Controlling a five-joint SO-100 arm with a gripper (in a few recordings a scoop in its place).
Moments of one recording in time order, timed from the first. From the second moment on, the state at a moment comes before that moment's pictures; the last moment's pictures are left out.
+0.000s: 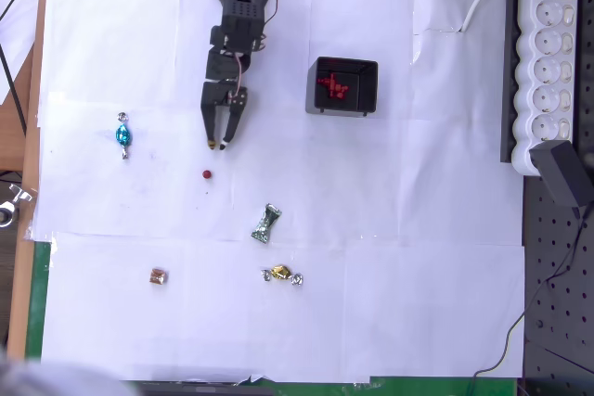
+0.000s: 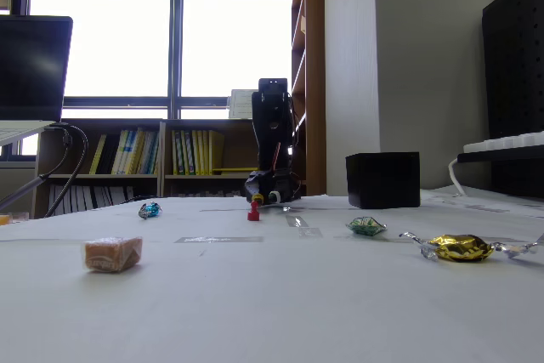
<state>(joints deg) 9.1 139.7 38.7 -94.0 -86.3</state>
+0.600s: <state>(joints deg) 10.8 139.7 46.7 -85.1 -88.8</state>
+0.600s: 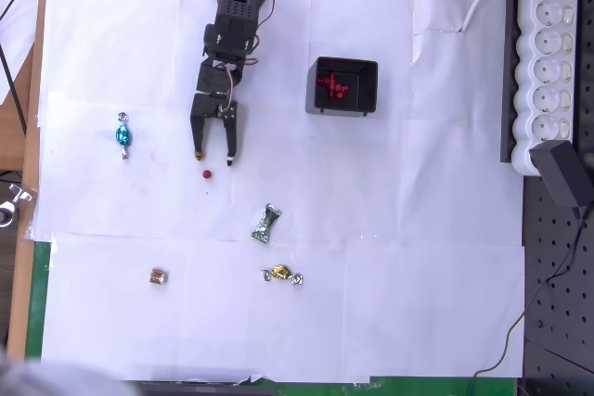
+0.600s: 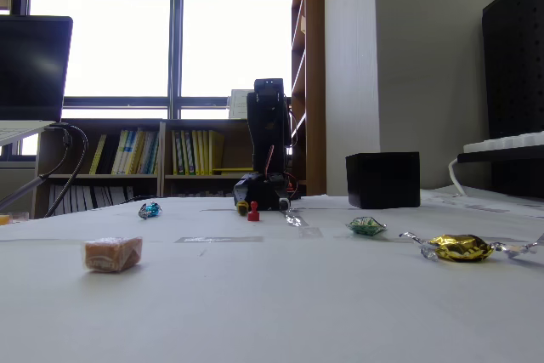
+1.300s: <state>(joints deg) 11.5 139.7 54.2 -77.2 -89.8</state>
